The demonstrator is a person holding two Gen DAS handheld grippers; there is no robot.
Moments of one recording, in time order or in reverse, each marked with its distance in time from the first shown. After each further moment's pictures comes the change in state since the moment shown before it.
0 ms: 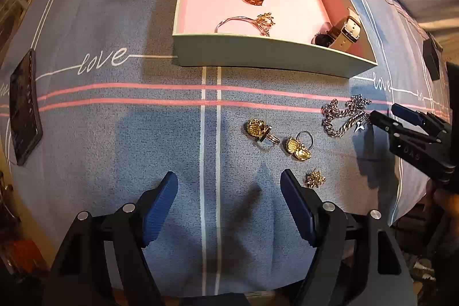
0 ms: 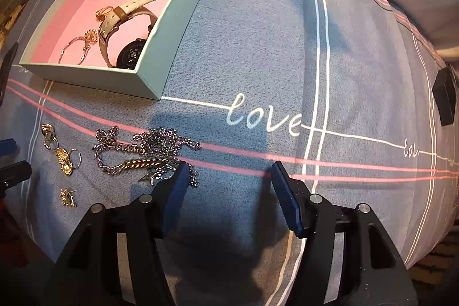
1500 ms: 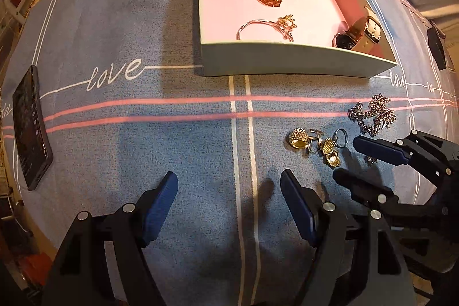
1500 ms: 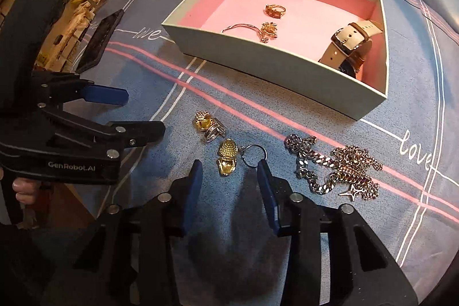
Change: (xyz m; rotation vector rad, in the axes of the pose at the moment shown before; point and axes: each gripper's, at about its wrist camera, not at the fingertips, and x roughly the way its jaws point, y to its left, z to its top) left arm 0.012 0.028 0.026 0.029 -0.003 0.041; right arm -0.001 0.120 -0.007 -0.258 -0.054 0.352
